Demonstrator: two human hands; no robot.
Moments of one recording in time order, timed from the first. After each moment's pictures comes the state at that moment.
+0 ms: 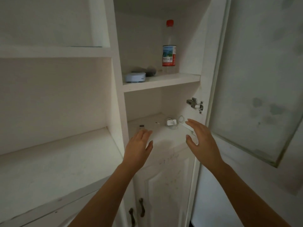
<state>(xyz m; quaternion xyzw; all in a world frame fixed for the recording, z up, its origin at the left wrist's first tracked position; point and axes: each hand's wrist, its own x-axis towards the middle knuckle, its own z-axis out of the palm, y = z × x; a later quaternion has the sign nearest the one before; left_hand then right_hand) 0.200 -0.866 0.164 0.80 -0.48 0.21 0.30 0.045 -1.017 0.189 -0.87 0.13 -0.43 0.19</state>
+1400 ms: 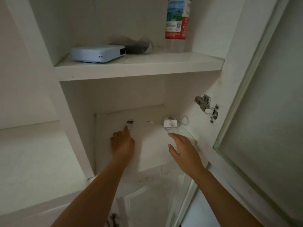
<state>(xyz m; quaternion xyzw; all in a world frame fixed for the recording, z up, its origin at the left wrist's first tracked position) 0.315 -1.007 0.094 0.97 -0.17 0.09 0.14 0.165 -1.159 0.116 -0.94 0.09 -0.24 0.24</state>
